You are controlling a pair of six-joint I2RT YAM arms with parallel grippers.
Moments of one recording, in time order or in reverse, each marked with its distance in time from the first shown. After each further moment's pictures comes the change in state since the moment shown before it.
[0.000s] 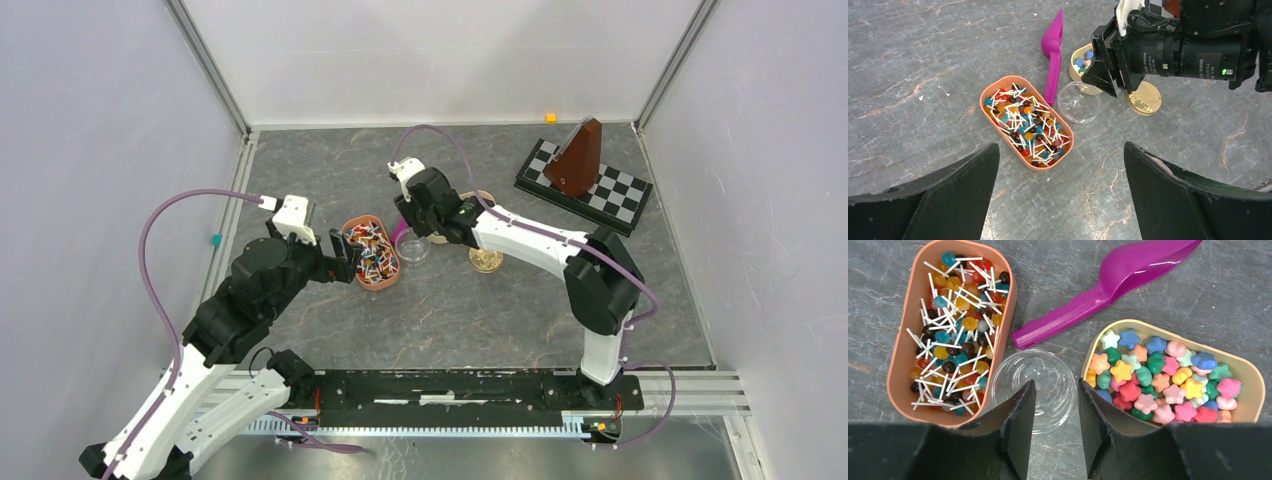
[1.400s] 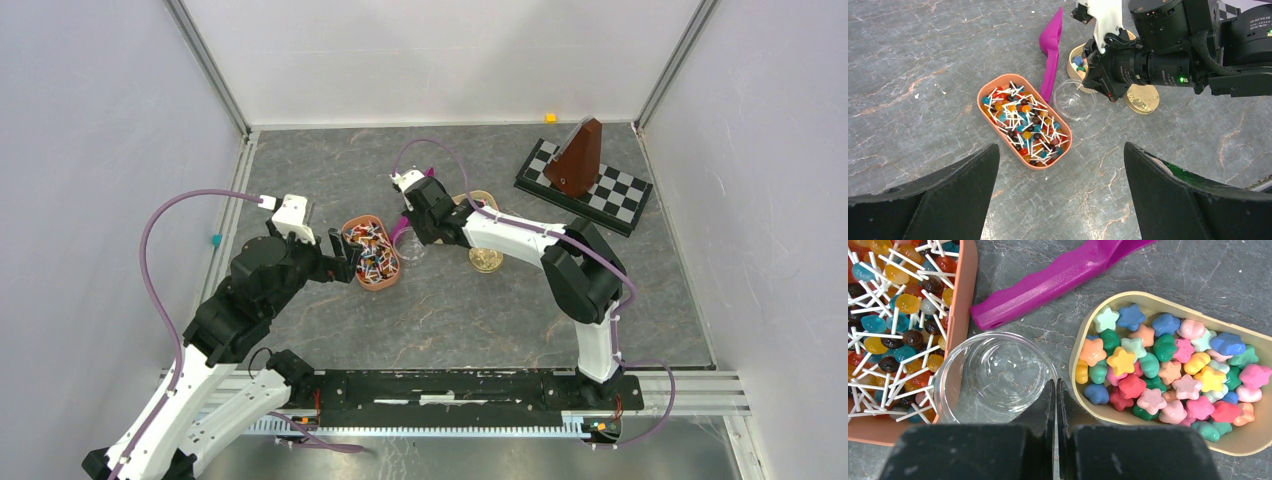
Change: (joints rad) left arm 0.043 0.000 -0.006 0.001 0.052 0.000; right arm -0.022 0.120 0.009 -0.034 0.020 0.003
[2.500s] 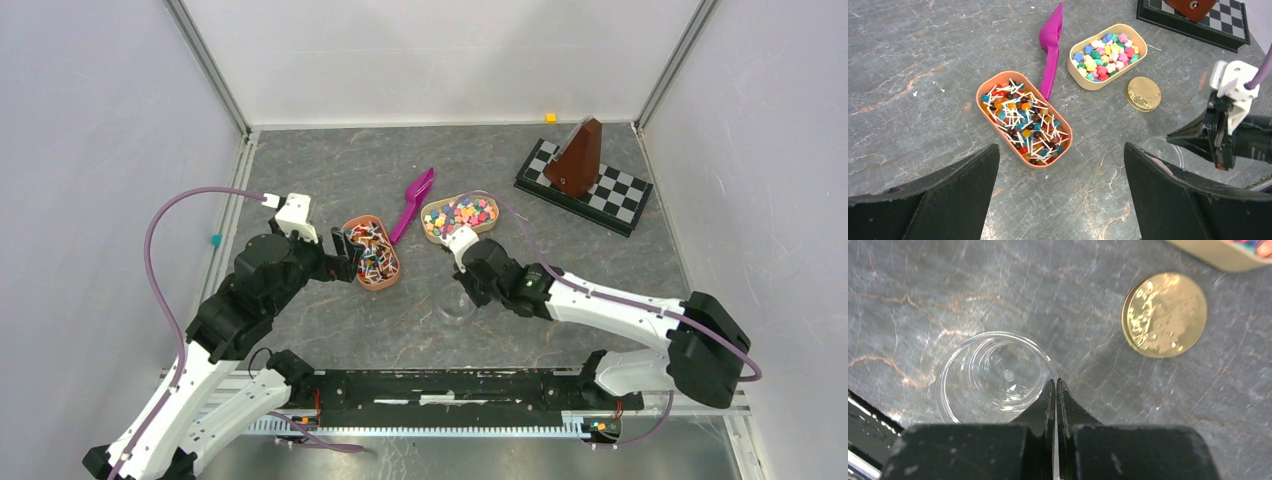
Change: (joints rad) left arm 0.002 0.017 0.000 0.000 0.005 0.000; right arm 0.132 -0.674 -0.657 -0.013 0.009 0.029
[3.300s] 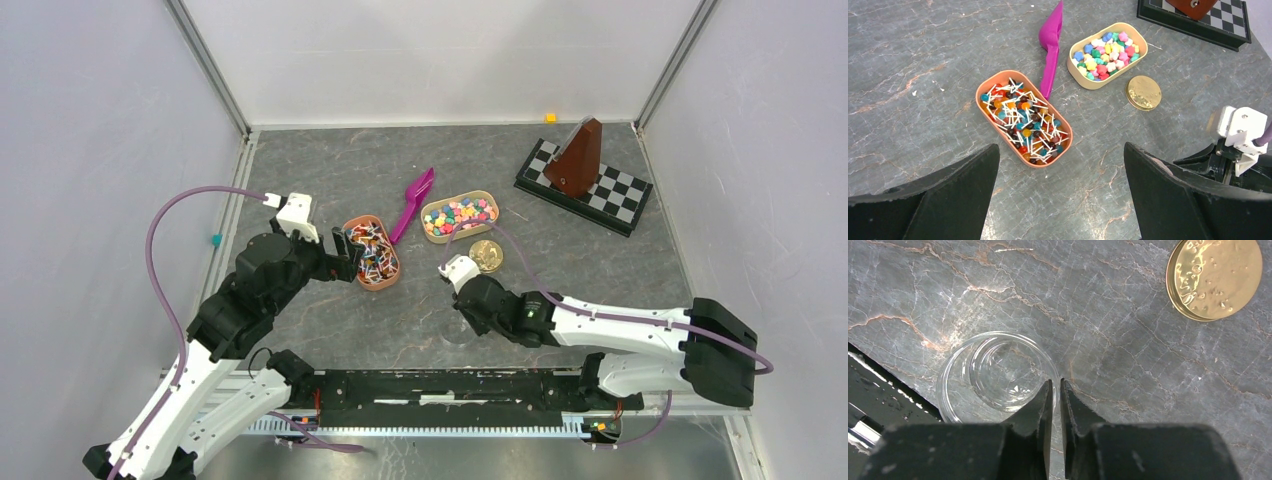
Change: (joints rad) left arm 0.000 0.007 0.000 0.000 0.001 0.000; right arm 0.201 -0.079 -0.127 -0.005 0.116 0.156
